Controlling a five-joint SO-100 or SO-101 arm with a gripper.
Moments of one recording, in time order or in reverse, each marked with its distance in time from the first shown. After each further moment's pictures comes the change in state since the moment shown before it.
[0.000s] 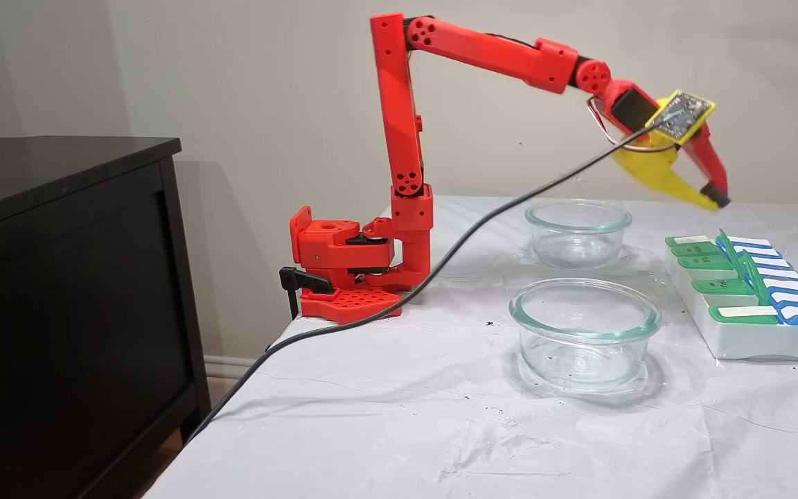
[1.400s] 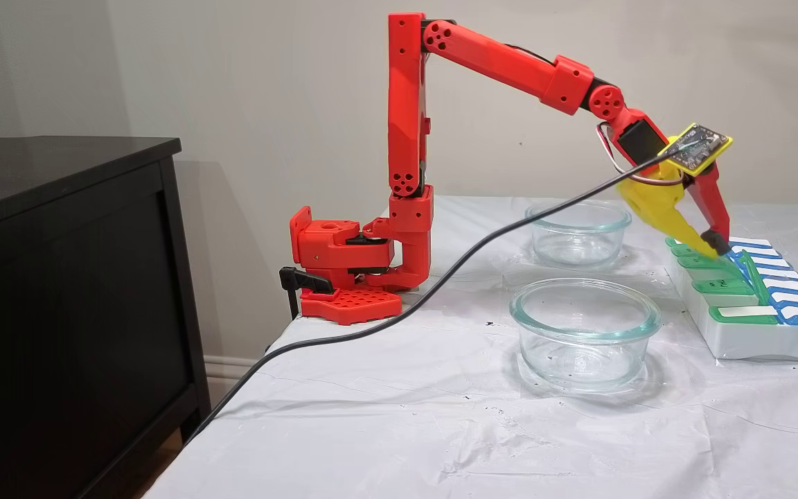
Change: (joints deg) arm 5.0 -13.2 -3.3 6.7 -9.0
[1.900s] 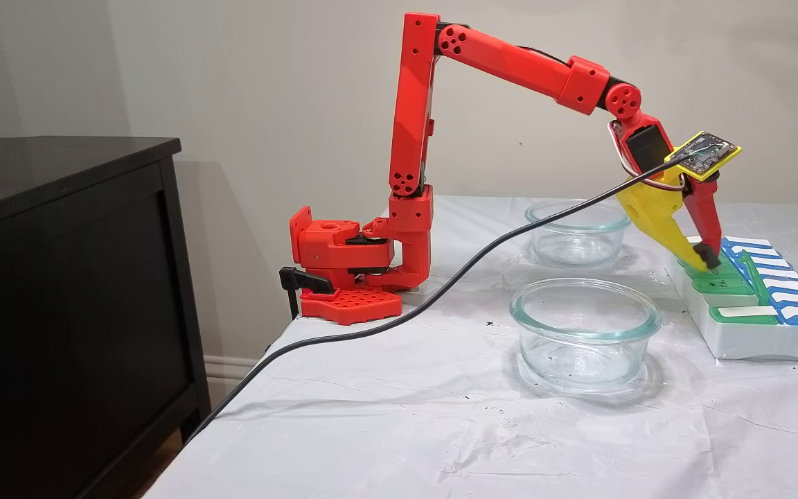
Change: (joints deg) arm -1.1 -5.7 -6.5 12.3 -1.8
